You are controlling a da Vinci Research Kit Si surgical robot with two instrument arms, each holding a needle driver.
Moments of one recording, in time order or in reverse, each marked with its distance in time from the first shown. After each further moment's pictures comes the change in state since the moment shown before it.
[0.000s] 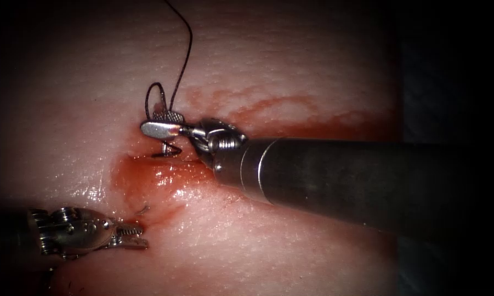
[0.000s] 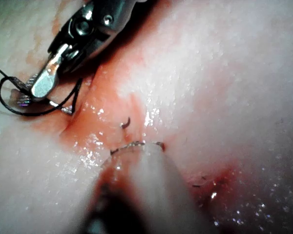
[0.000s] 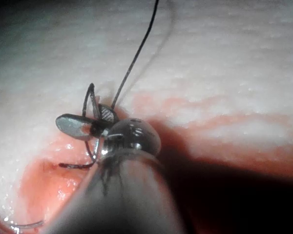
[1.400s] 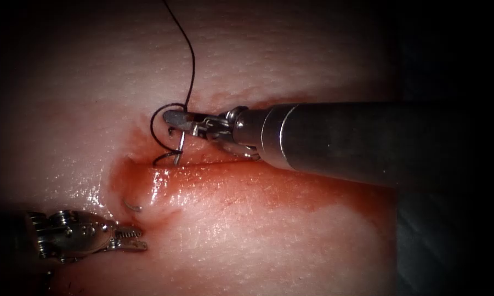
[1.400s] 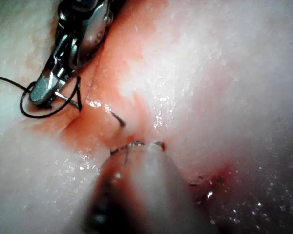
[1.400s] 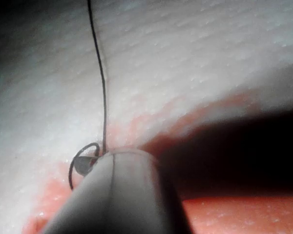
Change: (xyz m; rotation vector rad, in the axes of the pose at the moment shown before) right arm -0.006 -0.003 -0.001 -0.077 -0.113 0.873; left arm 0.000 0.000 0.000 -0.002 0.000 0.001
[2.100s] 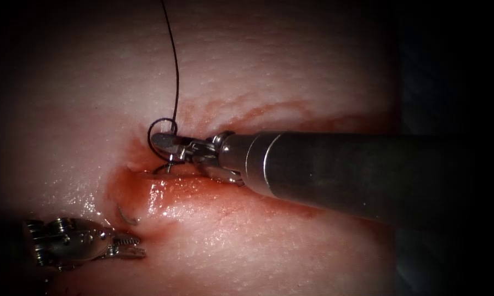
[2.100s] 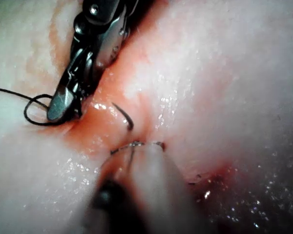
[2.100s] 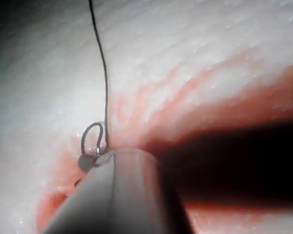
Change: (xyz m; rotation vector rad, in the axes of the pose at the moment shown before) right arm -0.010 0.002 -0.001 -0.015 -0.083 0.073; left arm 0.000 0.000 0.000 -0.001 0.000 0.002
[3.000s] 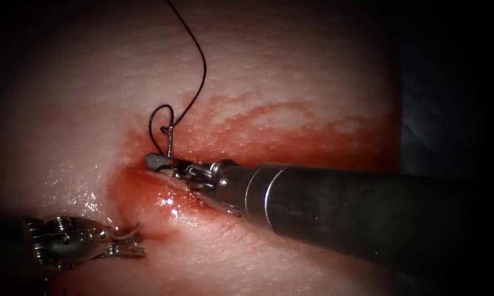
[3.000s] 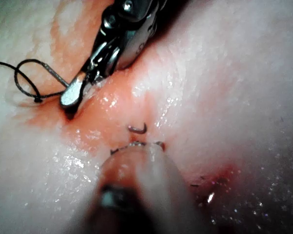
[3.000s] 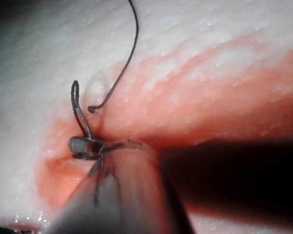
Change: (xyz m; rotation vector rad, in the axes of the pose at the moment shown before) right arm 0.007 -0.003 -0.003 0.162 0.179 -0.400; left arm 0.000 0.000 0.000 0.003 0.003 -0.001
